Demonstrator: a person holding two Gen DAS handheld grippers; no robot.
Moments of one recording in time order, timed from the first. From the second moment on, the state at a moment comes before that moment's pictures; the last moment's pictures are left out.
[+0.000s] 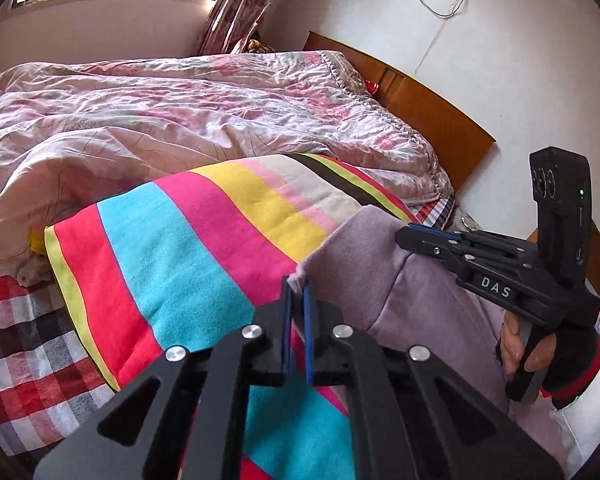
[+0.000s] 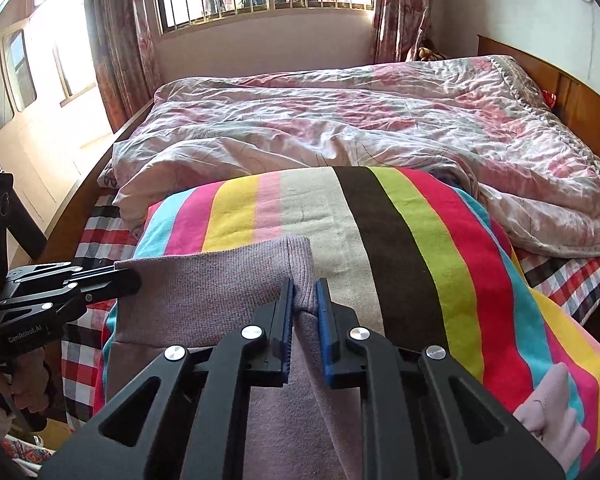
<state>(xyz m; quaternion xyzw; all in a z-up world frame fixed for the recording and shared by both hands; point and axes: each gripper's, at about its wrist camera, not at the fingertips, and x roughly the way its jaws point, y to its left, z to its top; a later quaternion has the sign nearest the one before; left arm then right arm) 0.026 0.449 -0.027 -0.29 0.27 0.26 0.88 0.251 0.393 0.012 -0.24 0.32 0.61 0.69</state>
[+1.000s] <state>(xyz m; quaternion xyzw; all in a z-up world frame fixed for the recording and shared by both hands) 0.110 0.326 -0.042 -0.19 0.37 0.16 0.89 0.429 0.123 -0.047 0.05 0.52 0.41 0.75</state>
